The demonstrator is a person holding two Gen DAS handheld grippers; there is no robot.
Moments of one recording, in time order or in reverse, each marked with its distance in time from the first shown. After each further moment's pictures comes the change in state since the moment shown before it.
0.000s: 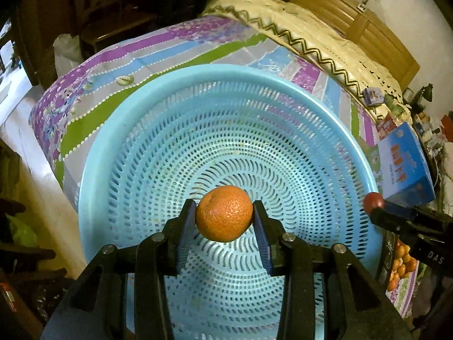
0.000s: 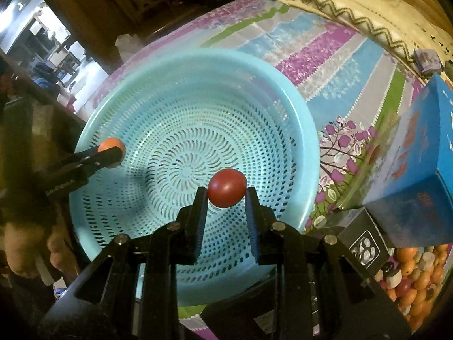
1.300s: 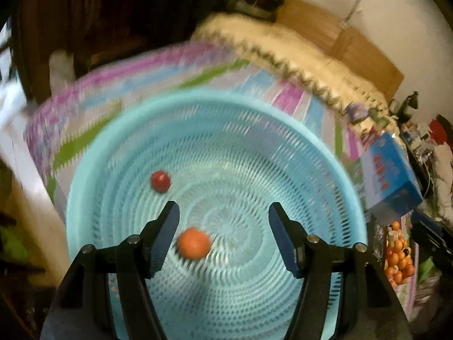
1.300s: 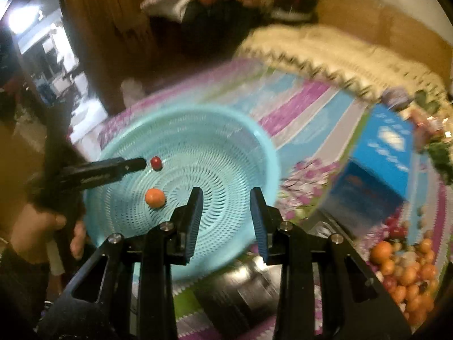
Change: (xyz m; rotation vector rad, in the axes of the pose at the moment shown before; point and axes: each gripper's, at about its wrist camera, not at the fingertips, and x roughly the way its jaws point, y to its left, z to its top) left arm -0.027 -0.031 -0.015 0.054 -0.212 -0.055; right arm -0.085 0.007 -0.067 -0.053 -0.370 -0.095
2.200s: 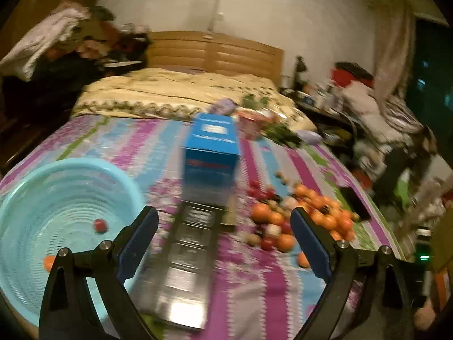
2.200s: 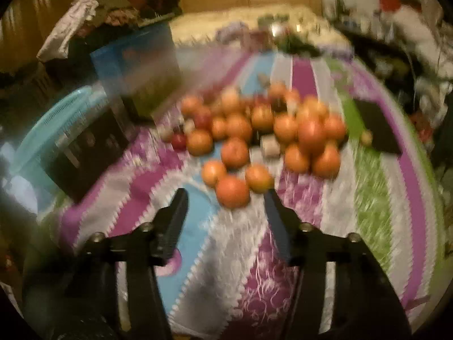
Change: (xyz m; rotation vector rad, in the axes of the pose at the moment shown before) left arm -0.067 -0.245 -0.084 0.433 -0.140 -0.357; right arm -0.108 -0.171 -0.239 0.432 0.007 -0.347
